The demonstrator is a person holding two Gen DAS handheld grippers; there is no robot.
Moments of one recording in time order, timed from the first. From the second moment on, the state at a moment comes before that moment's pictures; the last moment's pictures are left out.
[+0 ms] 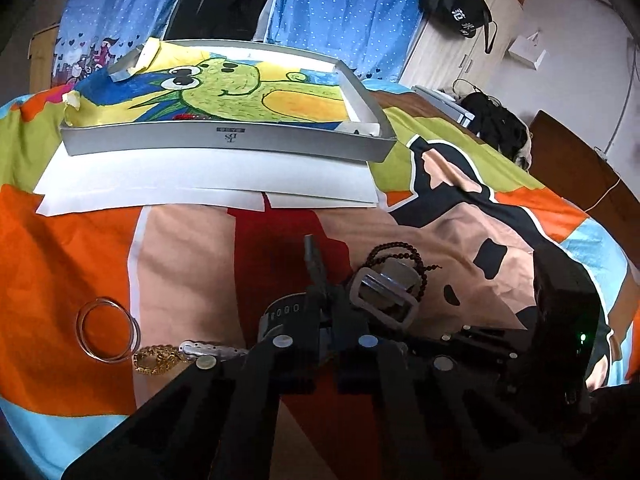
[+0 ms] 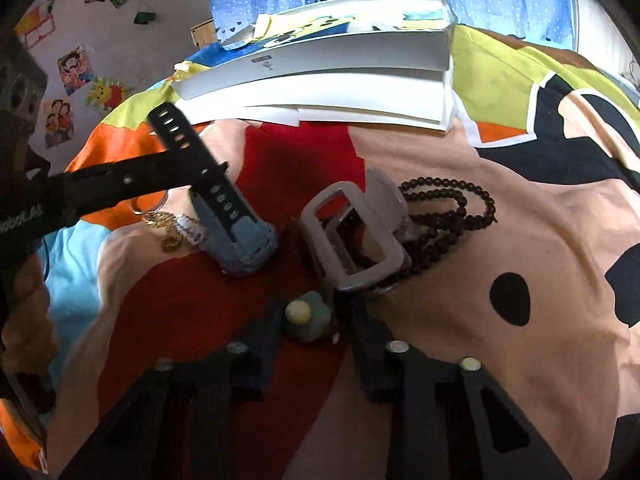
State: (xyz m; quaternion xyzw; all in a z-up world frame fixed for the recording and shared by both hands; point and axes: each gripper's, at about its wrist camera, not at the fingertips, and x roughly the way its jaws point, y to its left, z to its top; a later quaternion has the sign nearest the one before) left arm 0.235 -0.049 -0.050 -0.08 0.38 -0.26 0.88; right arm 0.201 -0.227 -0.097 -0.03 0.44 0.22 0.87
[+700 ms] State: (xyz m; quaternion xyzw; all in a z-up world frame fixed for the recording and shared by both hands) left arm 0.225 -0.045 0.023 -0.07 0.35 -0.26 0.90; right arm 0.181 -0.230 -0.004 -0.03 0.32 0.23 0.92
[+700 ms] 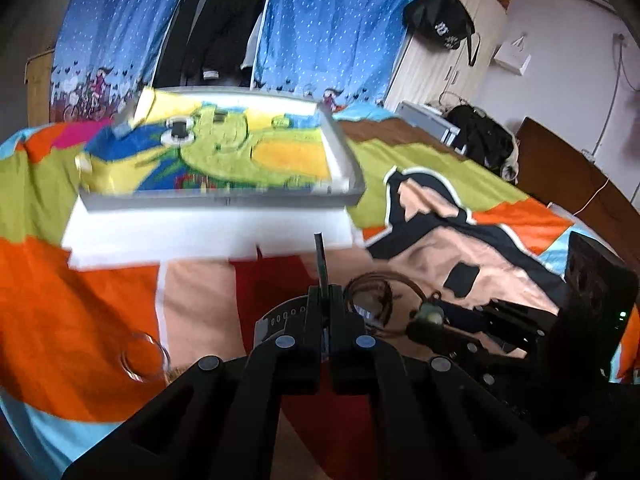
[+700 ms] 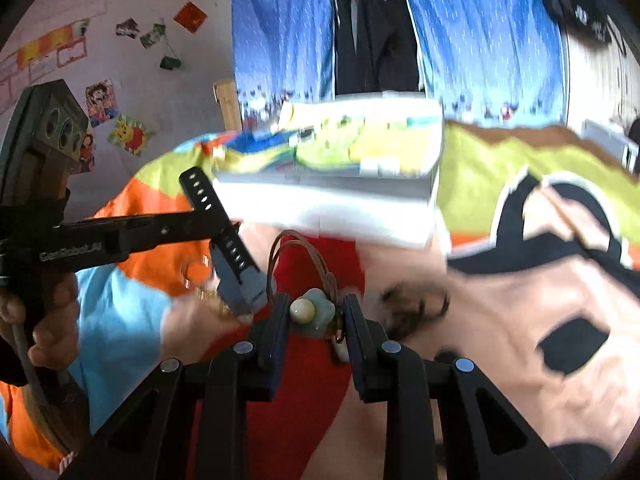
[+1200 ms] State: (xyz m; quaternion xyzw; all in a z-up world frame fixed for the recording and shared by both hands) left arm 0.344 -0.002 0.072 -0.09 0.29 -0.20 0.93; right arm 0.332 -0.213 0.025 0.03 0.30 0.22 0.93
